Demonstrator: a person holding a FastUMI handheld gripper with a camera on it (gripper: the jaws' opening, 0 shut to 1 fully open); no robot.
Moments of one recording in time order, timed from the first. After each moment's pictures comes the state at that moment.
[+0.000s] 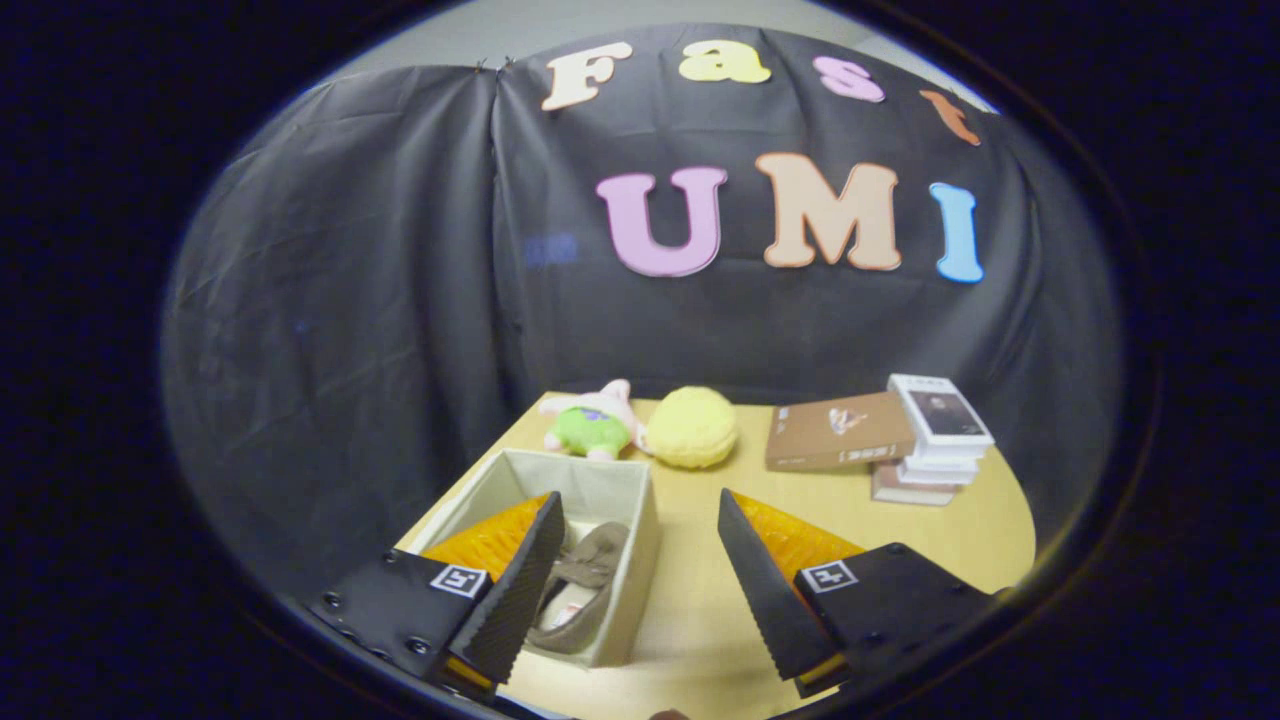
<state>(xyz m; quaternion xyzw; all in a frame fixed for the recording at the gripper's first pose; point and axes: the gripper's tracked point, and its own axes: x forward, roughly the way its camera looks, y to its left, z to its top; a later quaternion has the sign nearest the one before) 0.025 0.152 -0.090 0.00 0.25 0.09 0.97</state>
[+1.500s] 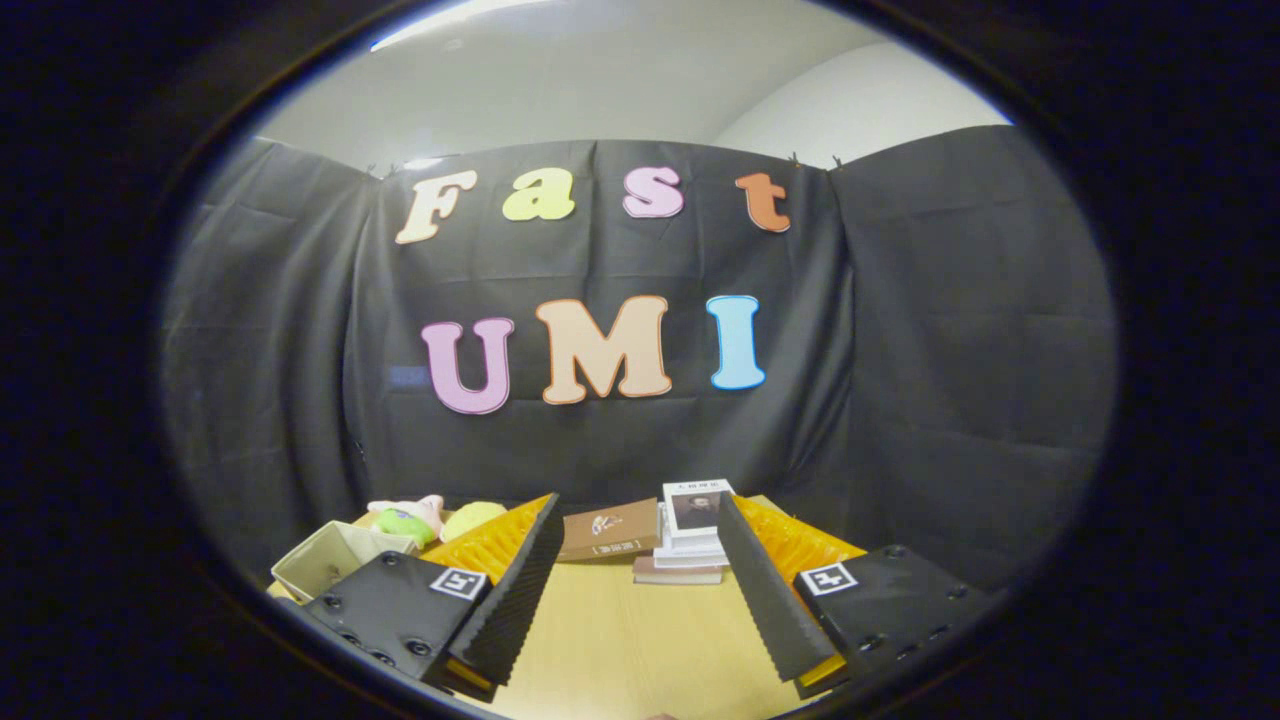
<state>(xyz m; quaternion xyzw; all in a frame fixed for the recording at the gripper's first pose) -0.042 -0.118 0.029 0.00 0.07 -0.10 0.99</state>
